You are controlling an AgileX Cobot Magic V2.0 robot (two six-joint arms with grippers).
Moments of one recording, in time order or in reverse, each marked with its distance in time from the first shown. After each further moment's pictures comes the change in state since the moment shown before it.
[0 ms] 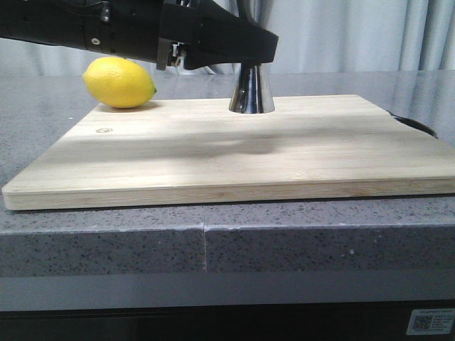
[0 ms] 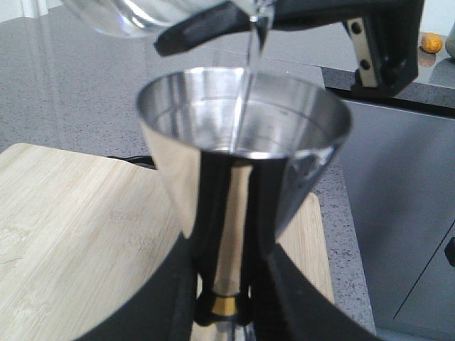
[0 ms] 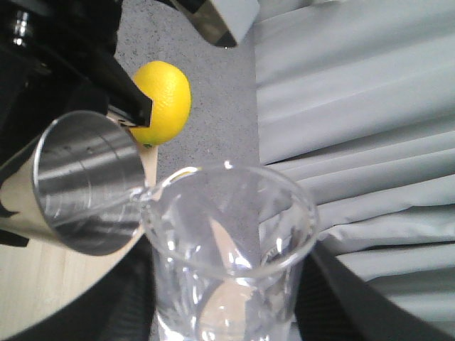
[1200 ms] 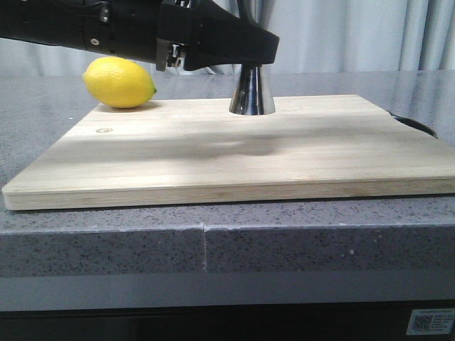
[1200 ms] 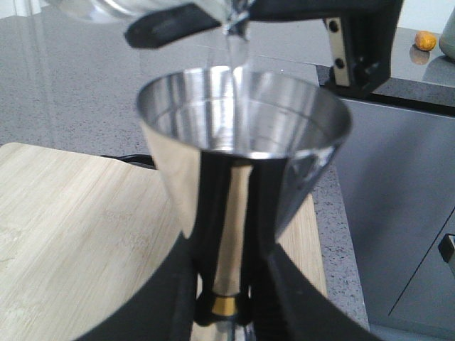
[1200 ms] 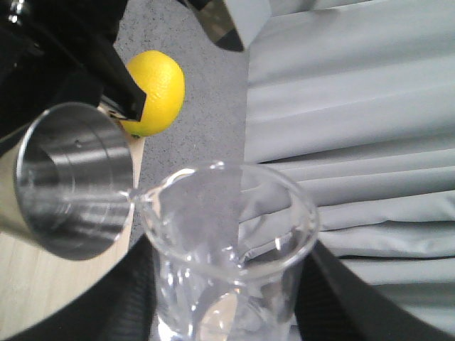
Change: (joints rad) left arm 0.000 0.000 0.000 0.012 0.007 -0.003; right arm 0.035 0.000 0.000 0.000 0.056 -0.104
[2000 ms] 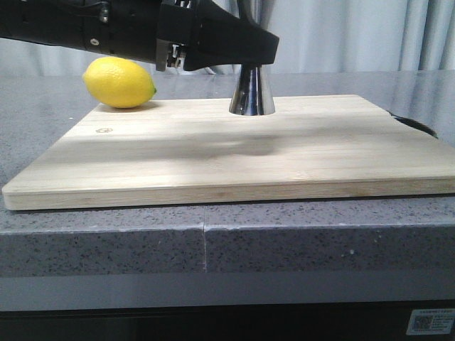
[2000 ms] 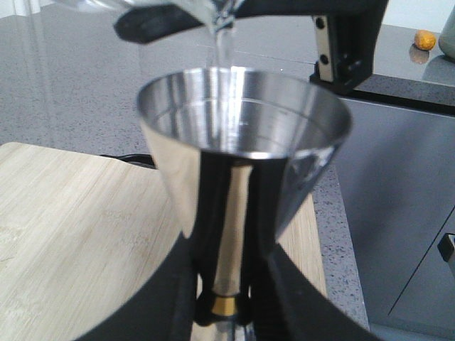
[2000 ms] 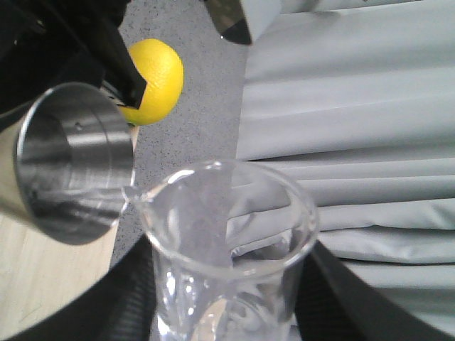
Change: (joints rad) left arm 0.000 0.000 0.000 0.001 0.000 -0.002; right arm 0.000 0.000 0.000 0.000 0.011 -0.073
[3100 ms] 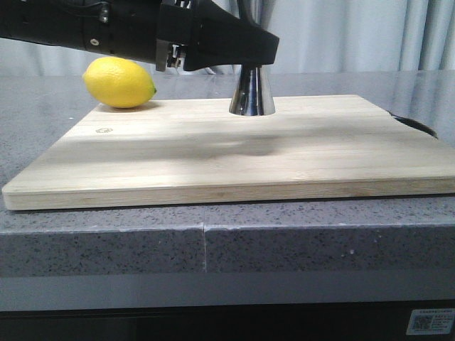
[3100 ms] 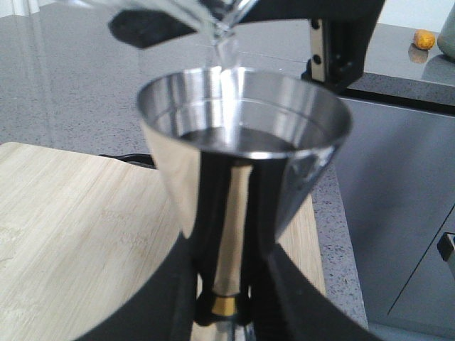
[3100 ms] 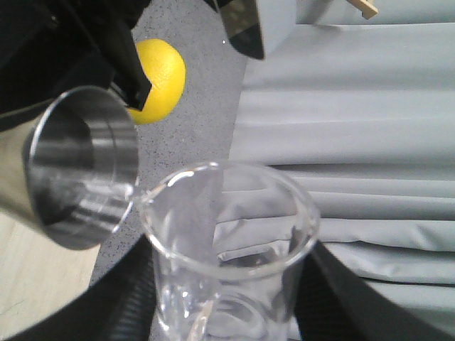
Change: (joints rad) left arm 0.000 0.000 0.000 0.002 0.001 0.000; right arm 0.016 0.000 0.000 0.000 0.008 -0.087
